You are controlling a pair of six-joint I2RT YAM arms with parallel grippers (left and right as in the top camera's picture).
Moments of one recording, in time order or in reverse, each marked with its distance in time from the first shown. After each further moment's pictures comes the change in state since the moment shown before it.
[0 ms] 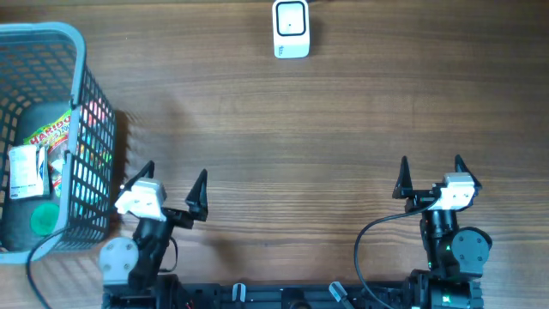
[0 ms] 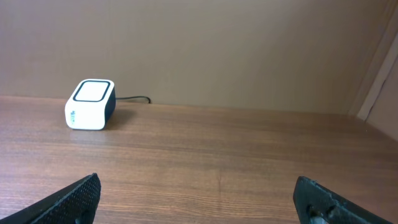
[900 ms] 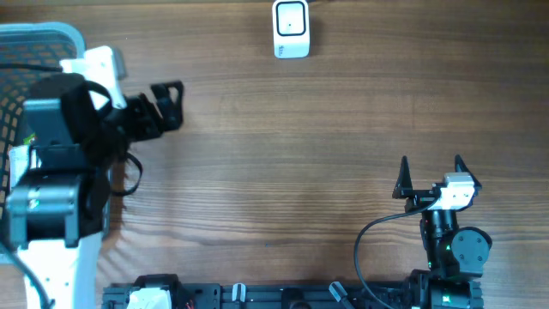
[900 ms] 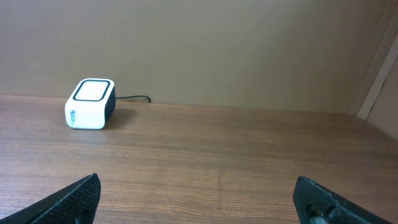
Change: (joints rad) left arm 0.000 1.049 1.161 -0.617 -0.067 -0.133; right arm 0.000 0.002 0.000 0.000 0.000 0.000
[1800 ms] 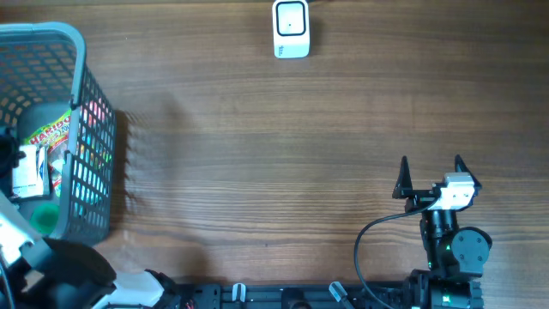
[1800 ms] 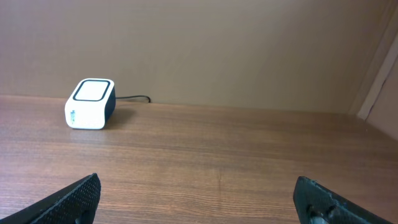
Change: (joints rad) left arm 0.747 0.570 0.319 -0.536 -0.351 -0.664; right arm 0.000 0.000 0.000 0.000 0.000 0.000
